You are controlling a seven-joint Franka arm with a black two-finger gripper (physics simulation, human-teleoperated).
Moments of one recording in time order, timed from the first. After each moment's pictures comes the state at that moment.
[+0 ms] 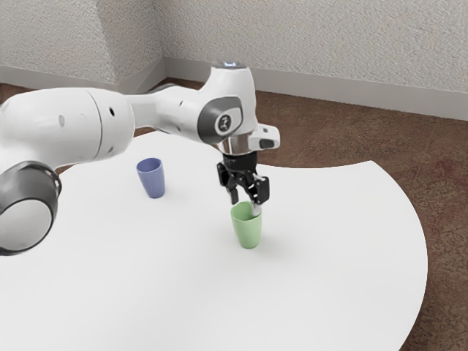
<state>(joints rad) -0.36 0.51 0.13 -1.47 -0.14 1.90 0.09</state>
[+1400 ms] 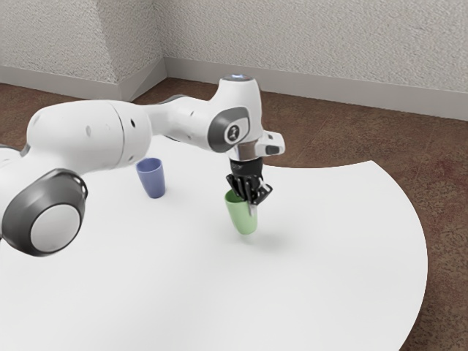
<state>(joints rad) -0.30 0.64 0.10 -1.35 -0.12 1.93 0.07</state>
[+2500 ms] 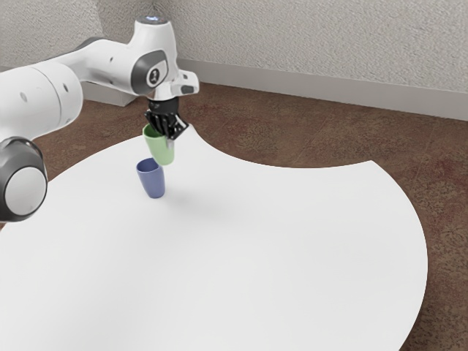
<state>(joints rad) 0.04 0.58 0.05 -1.21 0.12 1.85 0.14</state>
